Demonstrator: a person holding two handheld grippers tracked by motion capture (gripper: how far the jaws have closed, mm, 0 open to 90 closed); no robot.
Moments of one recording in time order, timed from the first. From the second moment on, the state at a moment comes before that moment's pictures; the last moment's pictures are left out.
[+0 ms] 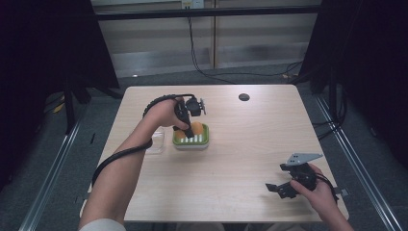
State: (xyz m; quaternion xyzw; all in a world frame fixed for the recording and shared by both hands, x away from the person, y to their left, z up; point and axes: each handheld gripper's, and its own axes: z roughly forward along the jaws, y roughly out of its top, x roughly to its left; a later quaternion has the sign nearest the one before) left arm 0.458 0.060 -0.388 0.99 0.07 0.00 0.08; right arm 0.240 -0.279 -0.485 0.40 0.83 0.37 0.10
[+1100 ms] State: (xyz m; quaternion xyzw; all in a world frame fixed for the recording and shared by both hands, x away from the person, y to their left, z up) left arm 0.469 0.057 -0.399 1.00 0.05 0.01 0.08; right arm 0.239 -0.281 -0.486 0.41 0.83 0.37 0.10
